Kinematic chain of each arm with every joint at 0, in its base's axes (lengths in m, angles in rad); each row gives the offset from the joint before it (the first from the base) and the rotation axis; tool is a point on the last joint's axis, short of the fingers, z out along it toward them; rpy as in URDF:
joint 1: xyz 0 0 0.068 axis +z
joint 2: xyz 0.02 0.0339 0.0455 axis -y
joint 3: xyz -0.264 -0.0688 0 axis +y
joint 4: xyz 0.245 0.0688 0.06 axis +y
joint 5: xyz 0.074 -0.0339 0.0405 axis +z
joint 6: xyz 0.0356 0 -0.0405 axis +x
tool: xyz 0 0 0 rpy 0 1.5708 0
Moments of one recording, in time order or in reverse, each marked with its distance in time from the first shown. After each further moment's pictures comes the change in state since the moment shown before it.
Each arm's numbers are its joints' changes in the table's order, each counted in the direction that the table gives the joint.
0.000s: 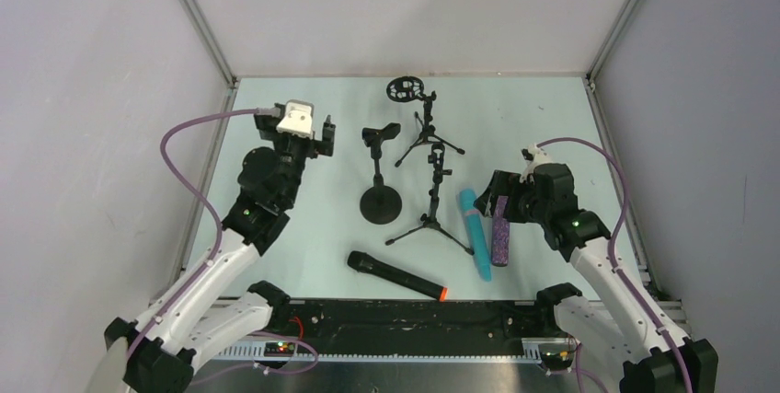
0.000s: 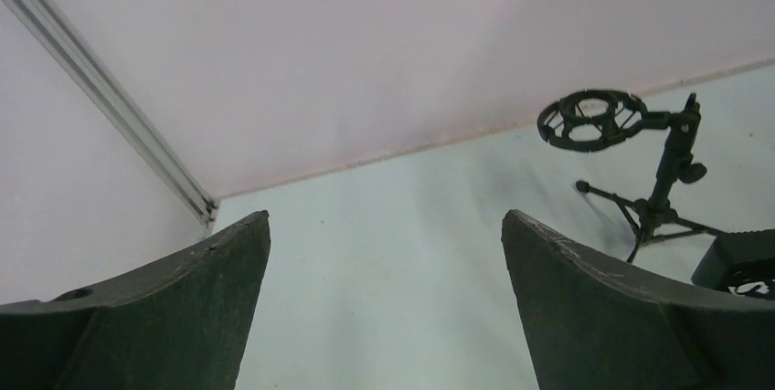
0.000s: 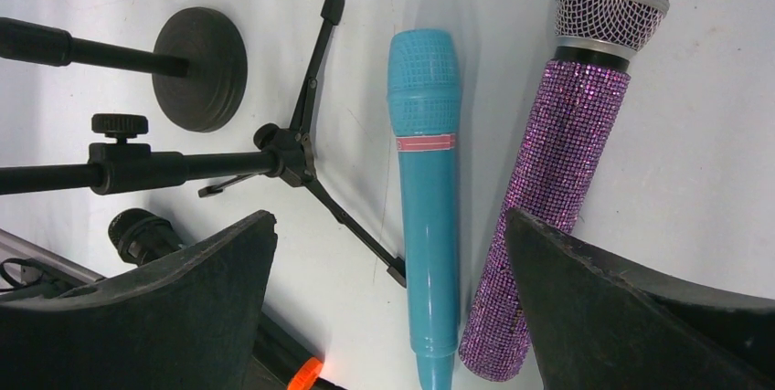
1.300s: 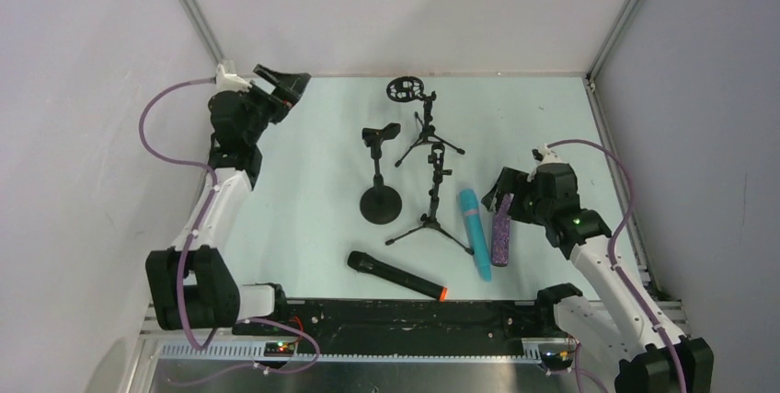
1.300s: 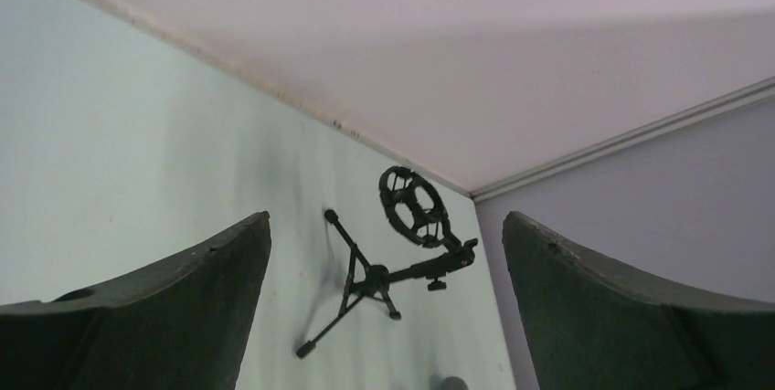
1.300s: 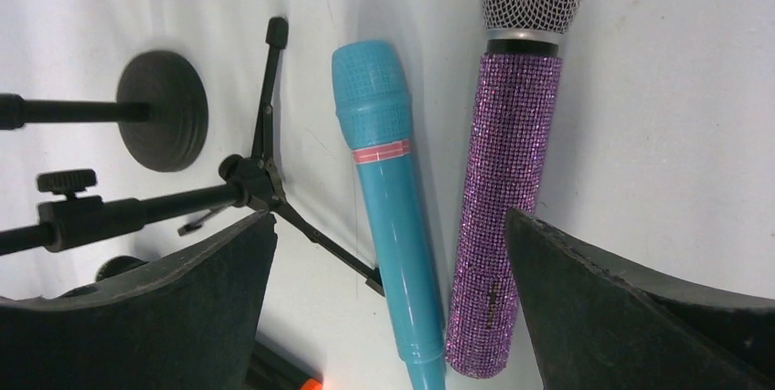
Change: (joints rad) left arm 0.537 -0.415 -0.237 0.011 -0.649 -1.122; right arm -0.027 -0.022 0.001 0.027 -0.089 0.058
